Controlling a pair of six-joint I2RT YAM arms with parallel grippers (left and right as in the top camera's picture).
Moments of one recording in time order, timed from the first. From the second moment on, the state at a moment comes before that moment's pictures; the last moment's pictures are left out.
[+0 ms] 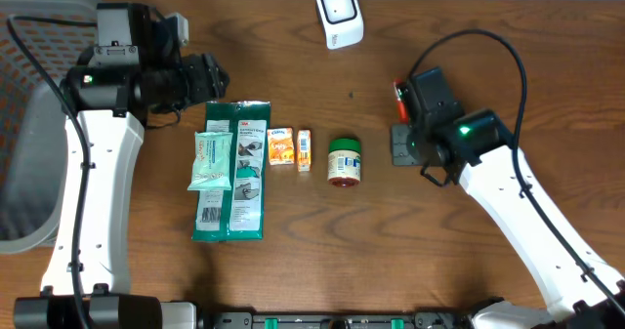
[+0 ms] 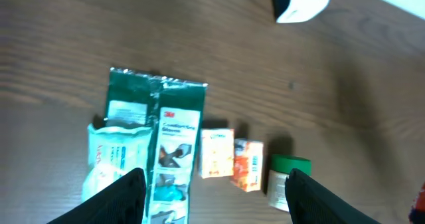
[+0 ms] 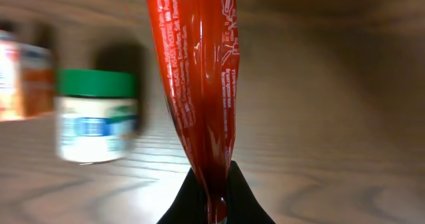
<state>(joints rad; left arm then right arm) 0.02 1.54 1.56 -1.02 0.33 -0.26 0.42 1.48 1.23 -0.97 0.15 0.38</state>
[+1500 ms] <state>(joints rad) 0.02 1.54 1.55 -1.08 0.30 -0.27 0.35 1.79 0.99 -0.45 -0.03 0.39</state>
